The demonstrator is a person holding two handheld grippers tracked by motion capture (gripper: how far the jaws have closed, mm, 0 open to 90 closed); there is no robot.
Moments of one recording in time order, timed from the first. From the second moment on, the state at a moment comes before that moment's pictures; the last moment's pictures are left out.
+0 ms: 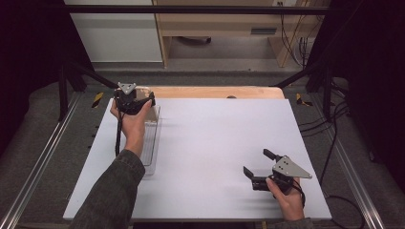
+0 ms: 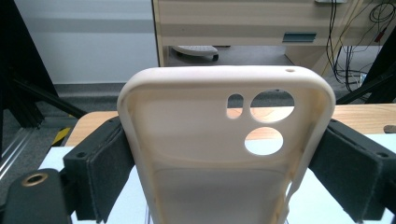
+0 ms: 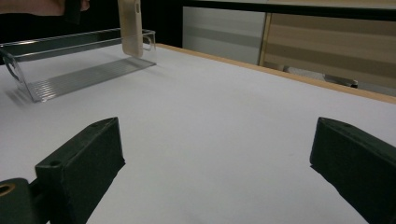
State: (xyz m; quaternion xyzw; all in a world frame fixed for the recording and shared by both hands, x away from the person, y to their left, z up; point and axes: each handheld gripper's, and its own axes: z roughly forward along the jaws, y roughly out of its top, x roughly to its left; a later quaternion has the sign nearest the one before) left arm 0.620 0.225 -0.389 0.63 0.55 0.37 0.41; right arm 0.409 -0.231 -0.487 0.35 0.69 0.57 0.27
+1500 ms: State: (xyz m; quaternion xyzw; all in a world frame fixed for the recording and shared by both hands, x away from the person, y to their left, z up) left arm 0.627 0.219 -0.401 0.64 0.56 0.37 0.38; right arm 0.409 -0.230 -0.488 0.35 0.69 0.57 0.26
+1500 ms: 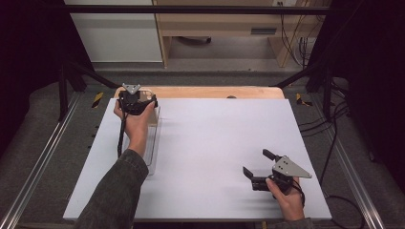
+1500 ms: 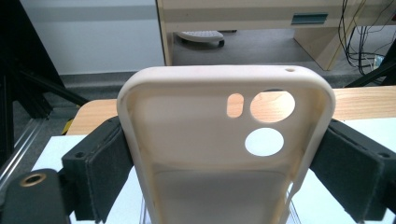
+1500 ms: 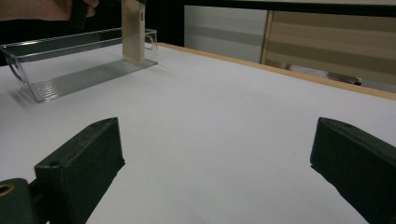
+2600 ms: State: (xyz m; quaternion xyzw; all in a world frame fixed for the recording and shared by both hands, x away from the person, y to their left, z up) left arm 0.633 0.223 -0.405 0.62 0.55 0.37 0.42; right arm 0.410 -0.228 -0.488 0.35 0.70 0.57 0.26
